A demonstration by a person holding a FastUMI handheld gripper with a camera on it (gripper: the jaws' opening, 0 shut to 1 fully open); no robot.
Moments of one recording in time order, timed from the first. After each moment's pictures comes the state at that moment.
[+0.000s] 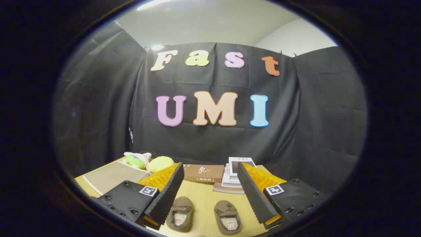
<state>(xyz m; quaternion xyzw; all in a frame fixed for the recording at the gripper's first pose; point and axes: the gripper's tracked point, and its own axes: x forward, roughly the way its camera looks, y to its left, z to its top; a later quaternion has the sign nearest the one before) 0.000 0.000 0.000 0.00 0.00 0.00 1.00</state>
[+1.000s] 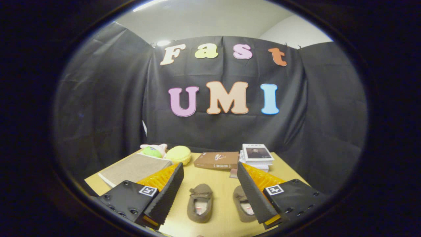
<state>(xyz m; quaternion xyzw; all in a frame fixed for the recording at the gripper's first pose) -0.053 0.067 -0.051 0.04 0.06 0.06 1.00</state>
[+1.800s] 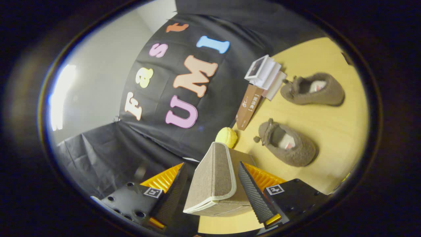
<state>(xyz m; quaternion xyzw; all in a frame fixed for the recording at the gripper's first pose) -0.069 0.177 -0.161 0.58 0.12 0.07 0.80</state>
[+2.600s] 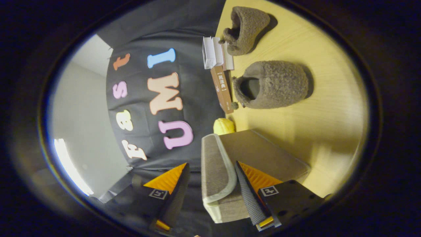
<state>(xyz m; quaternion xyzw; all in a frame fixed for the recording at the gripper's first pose) -0.049 0.228 -0.201 0.78 0.10 0.04 0.62</state>
